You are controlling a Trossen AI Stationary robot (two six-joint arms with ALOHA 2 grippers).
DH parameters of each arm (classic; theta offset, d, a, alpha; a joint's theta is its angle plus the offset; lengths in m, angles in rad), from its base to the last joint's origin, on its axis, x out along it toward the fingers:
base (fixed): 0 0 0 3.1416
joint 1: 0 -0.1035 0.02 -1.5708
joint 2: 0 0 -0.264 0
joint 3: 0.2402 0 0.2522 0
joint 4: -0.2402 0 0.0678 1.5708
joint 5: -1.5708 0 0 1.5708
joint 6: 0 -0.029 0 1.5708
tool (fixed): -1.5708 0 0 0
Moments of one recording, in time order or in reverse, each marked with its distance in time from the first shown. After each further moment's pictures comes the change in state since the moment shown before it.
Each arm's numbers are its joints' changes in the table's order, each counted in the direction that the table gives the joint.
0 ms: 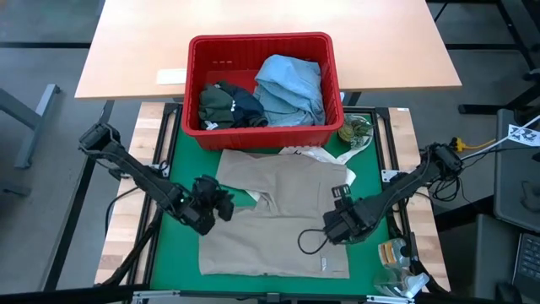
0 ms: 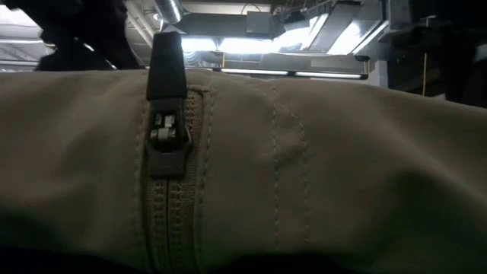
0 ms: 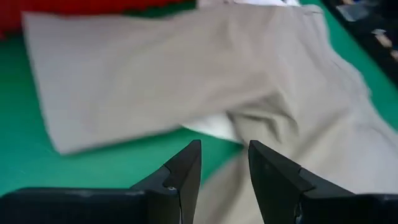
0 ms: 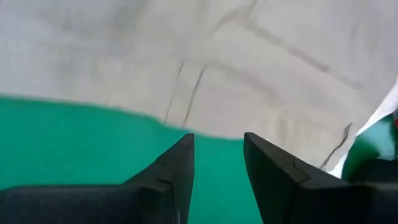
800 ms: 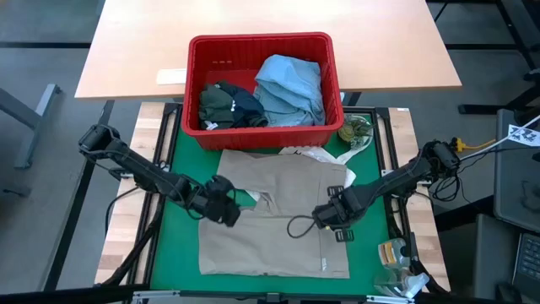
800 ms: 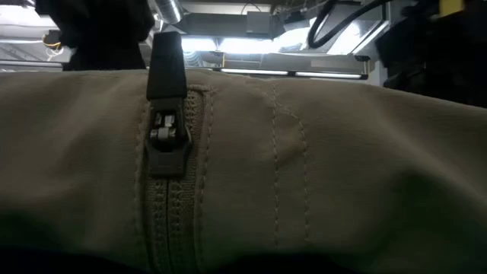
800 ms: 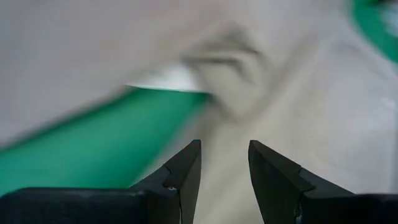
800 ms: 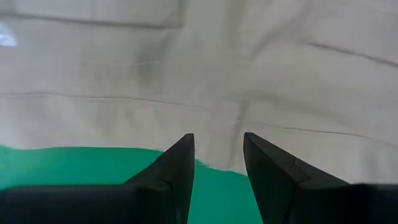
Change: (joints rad) left arm -0.104 -0.006 -0.001 0.202 0.394 -0.328; right arm 0.110 -0.001 -0.132 0.243 -0.262 -0.043
